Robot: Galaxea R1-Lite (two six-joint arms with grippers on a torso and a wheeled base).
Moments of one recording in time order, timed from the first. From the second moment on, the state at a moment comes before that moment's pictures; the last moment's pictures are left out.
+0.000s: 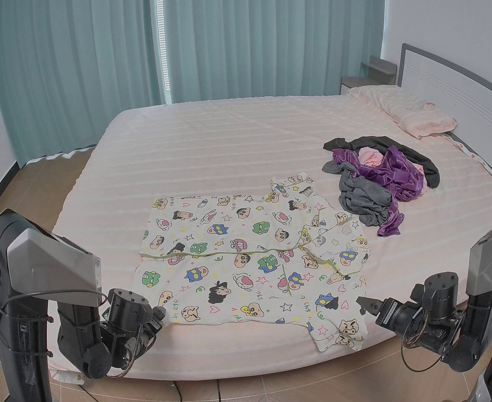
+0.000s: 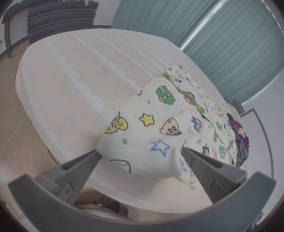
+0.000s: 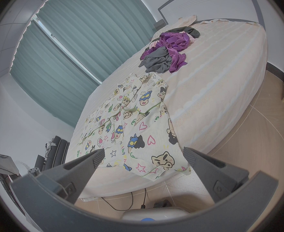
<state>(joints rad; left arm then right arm) -0.39 2.32 -0.27 -1.23 0.34 -1.11 0.39 2.13 -0.02 -1.55 -0.09 0.76</state>
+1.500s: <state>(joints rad) -0.26 2.28 -0.31 -1.24 0.41 -1.05 0.30 2.39 -0.14 -1.55 0.08 0.58</state>
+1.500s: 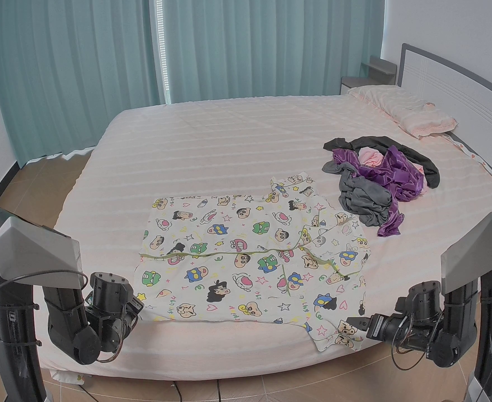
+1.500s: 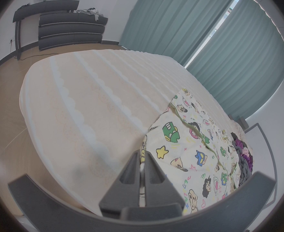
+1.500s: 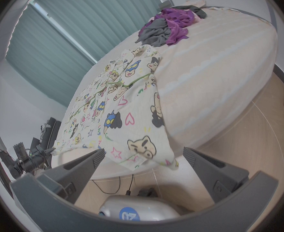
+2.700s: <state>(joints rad) -0.25 2.28 -0.33 -1.25 0.41 -1.05 0.21 2.45 -0.40 -1.55 0.14 0.46</state>
